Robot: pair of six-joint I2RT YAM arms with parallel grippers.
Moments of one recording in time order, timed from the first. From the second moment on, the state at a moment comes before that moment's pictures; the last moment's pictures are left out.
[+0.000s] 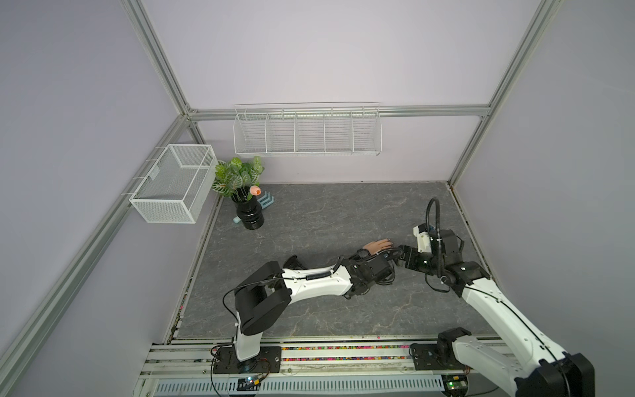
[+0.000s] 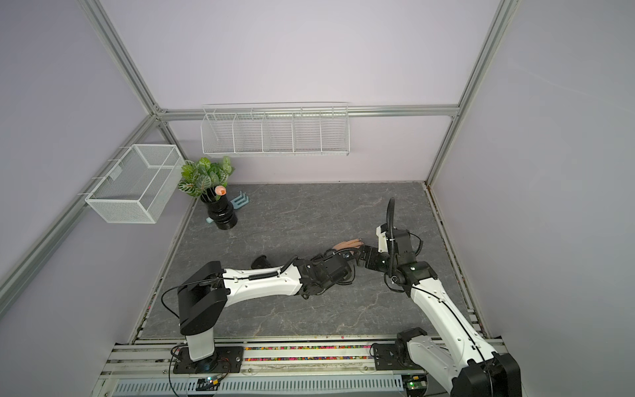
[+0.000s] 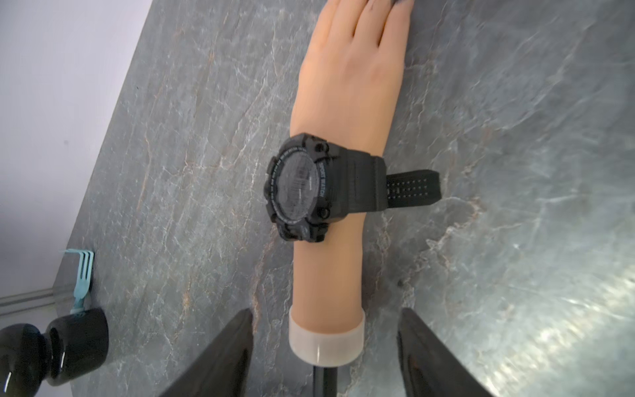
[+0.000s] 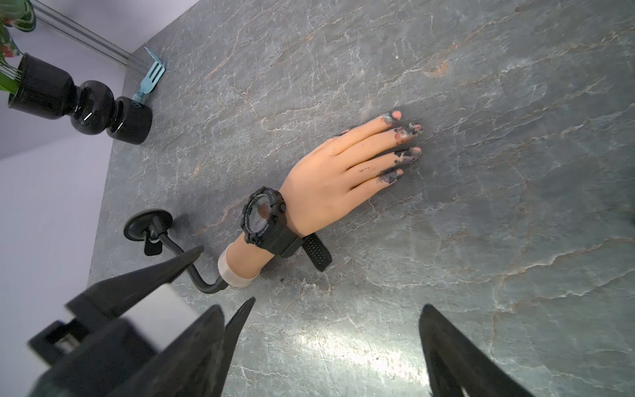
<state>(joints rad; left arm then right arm) -1.21 1.91 1.31 -0.52 -0.60 -0.01 0.26 0.98 0.69 -0.50 -0.26 0.48</state>
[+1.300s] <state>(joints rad) -1.04 1.92 1.24 -0.36 -0.27 -0.02 0.23 0.97 0.55 -0.27 -0.32 0.46</state>
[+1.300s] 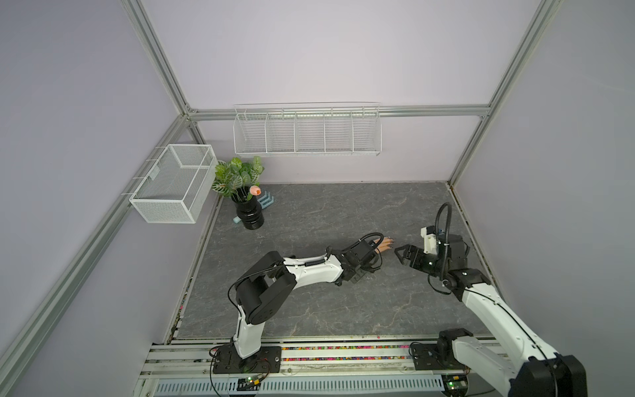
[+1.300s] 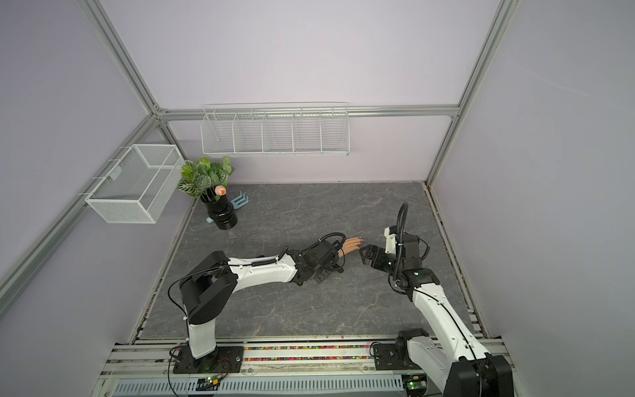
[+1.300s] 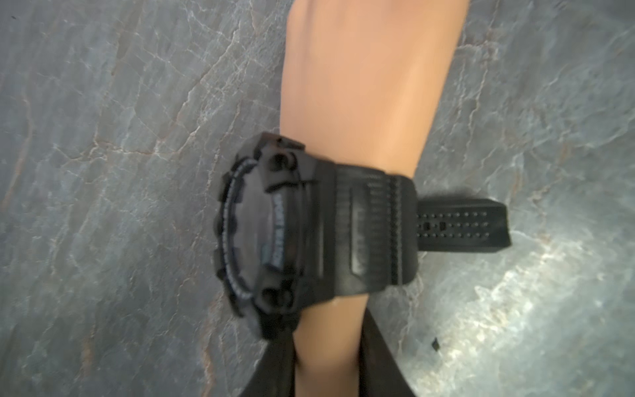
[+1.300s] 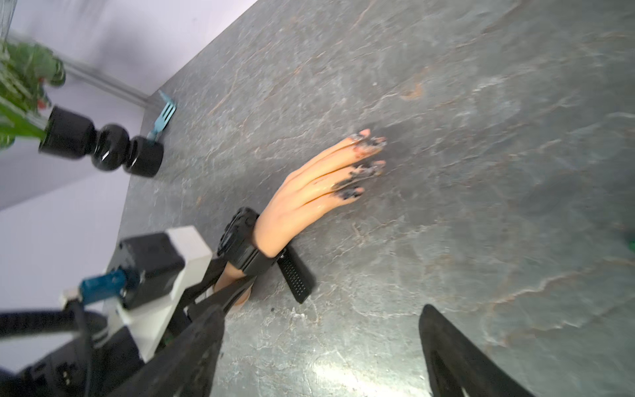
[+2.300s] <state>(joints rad) -0.70 1.95 1.16 -0.17 0.59 -0.26 0.38 1.53 0.55 0.30 -0.39 0.64</state>
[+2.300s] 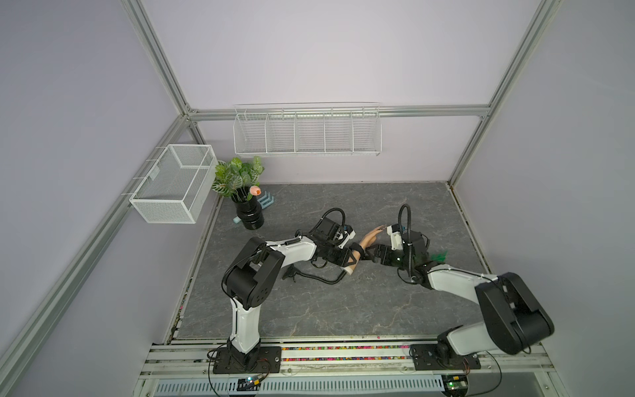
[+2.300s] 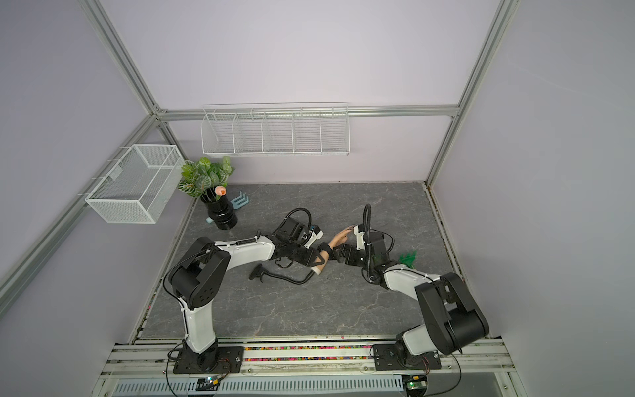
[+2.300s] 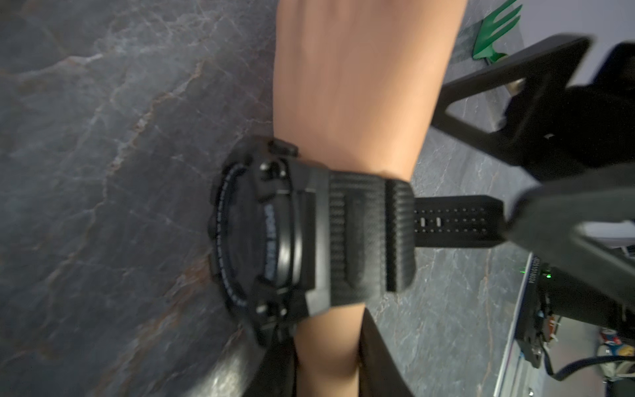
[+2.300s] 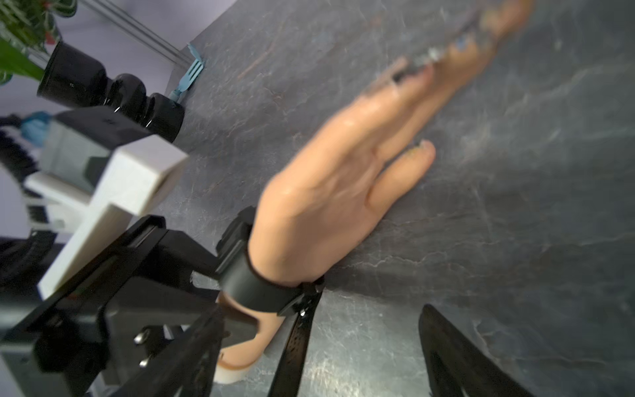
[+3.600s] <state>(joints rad) -0.61 2.01 0.78 0.85 0.70 -1.17 0.45 1.45 0.72 -0.01 -0.25 0.70</state>
